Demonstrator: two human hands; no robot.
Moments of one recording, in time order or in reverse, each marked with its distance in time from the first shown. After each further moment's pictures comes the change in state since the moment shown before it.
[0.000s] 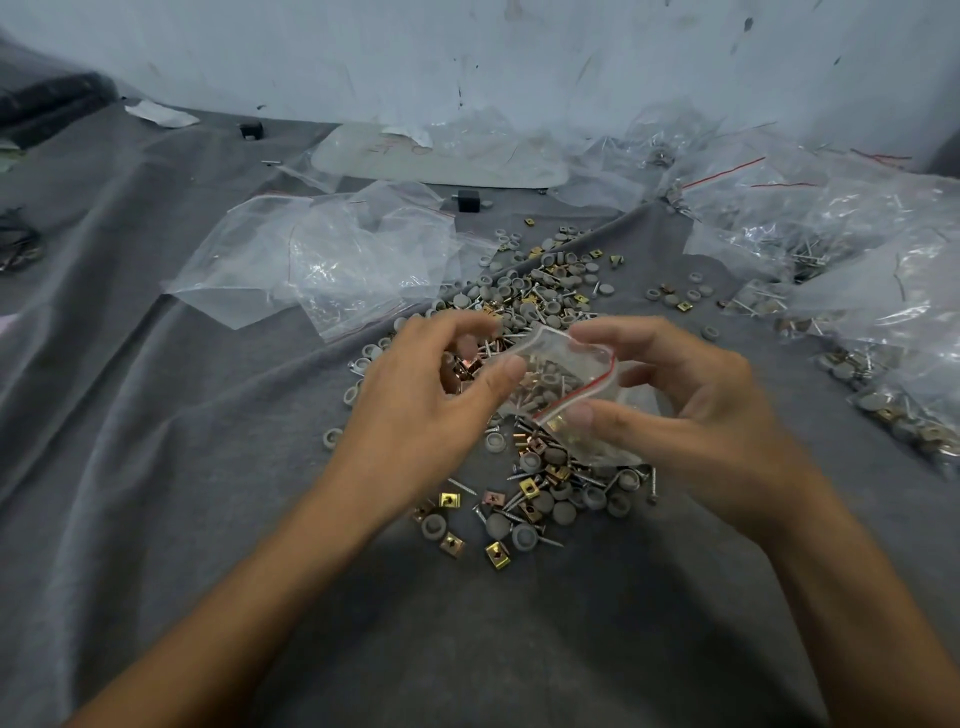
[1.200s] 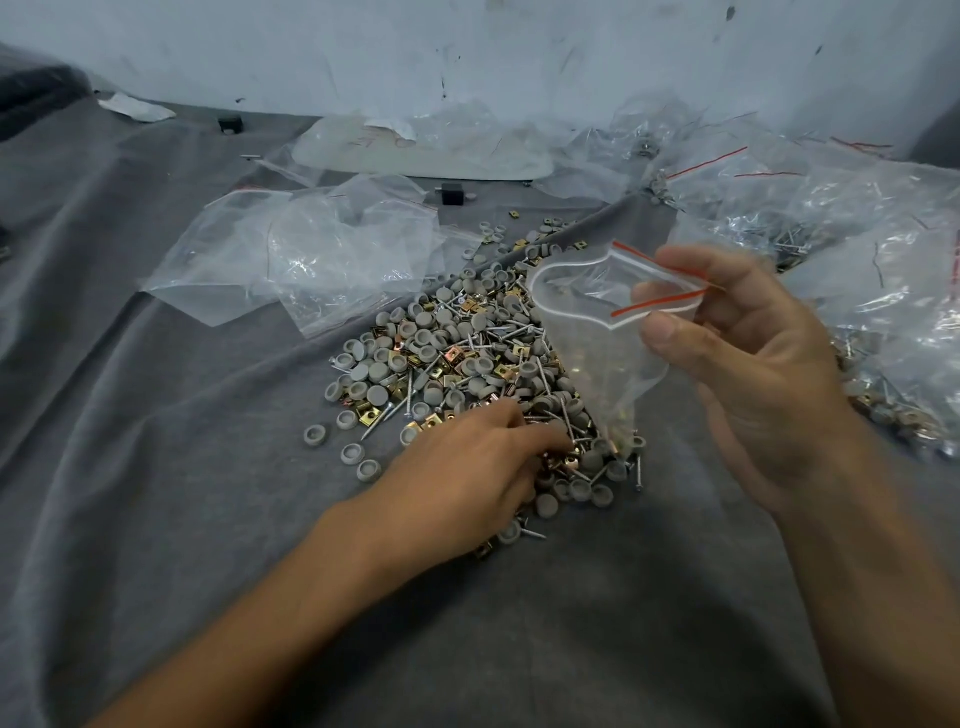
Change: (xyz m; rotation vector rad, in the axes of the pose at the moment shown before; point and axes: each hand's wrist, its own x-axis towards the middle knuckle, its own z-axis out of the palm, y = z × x) left_hand -0.018 0.003 0.033 0.438 -0.523 0.262; right_hand 0.004 -0.010 -0.019 0.477 0.295 0.100
